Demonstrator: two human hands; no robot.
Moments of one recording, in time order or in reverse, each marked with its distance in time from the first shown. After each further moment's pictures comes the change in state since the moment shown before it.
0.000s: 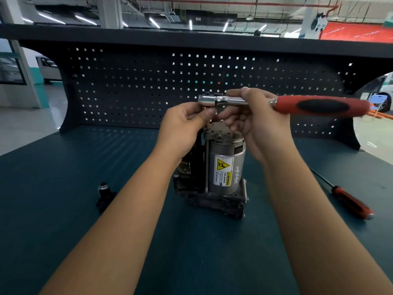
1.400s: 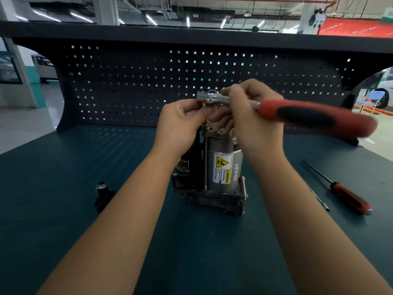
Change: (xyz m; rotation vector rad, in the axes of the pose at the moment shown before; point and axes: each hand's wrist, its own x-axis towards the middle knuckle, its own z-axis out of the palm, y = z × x) left_hand -0.003 0.005 0.002 0.019 0.036 0.002; right_hand -0.004 0.010 0.005 -0.338 -0.047 -0.220
